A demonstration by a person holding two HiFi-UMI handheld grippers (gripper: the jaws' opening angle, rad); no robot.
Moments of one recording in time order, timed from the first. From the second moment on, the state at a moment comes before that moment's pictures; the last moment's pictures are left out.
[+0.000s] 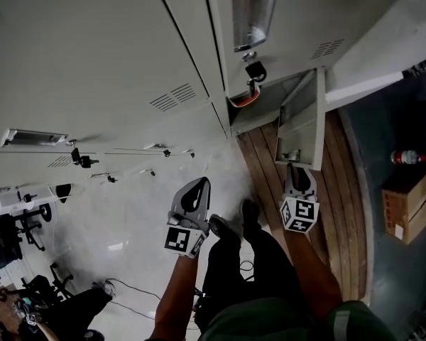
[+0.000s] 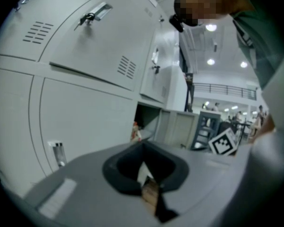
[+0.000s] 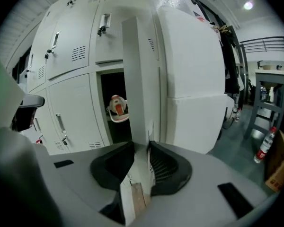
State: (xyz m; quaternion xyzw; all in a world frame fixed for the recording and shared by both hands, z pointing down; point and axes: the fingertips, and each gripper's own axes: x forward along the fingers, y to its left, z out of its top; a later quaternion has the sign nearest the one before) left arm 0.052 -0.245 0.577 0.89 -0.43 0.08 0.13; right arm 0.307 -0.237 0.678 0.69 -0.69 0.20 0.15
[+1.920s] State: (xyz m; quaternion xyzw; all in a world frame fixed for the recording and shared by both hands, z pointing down) left arm -0.254 -0.205 0.549 0.81 -0.57 0.05 0.15; right arm -0.128 -0.358 0.686 0.39 -0.89 0.12 0.21
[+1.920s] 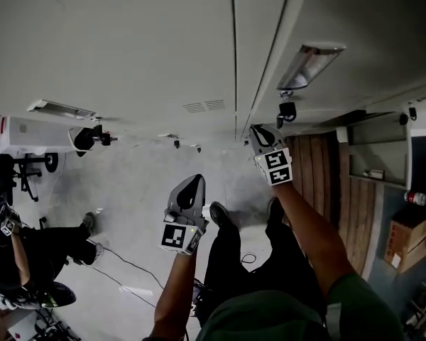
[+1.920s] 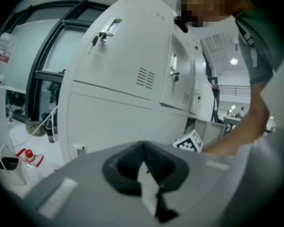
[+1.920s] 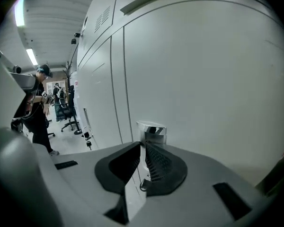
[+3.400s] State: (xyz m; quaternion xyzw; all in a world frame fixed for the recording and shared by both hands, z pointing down) left arm -0.130 -0.187 0.568 0.85 -0.49 0.08 0.15; right arm 0.077 -0.165 0.699 0.56 -0.75 0.29 0.20
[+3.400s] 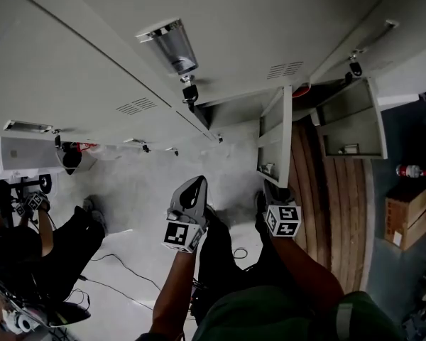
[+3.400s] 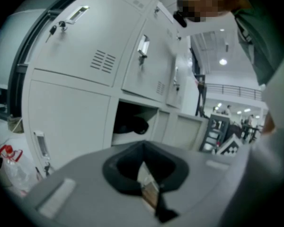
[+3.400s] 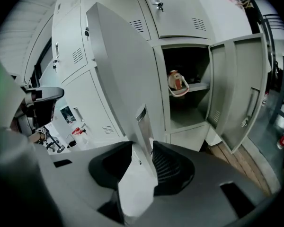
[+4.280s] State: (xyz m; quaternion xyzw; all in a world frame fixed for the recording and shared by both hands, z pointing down) left arm -0.206 -0.157 0.562 0.78 -0.61 0.04 0.14; right arm 0.036 -0.154 0.665 0.45 -0.84 0.23 0.22
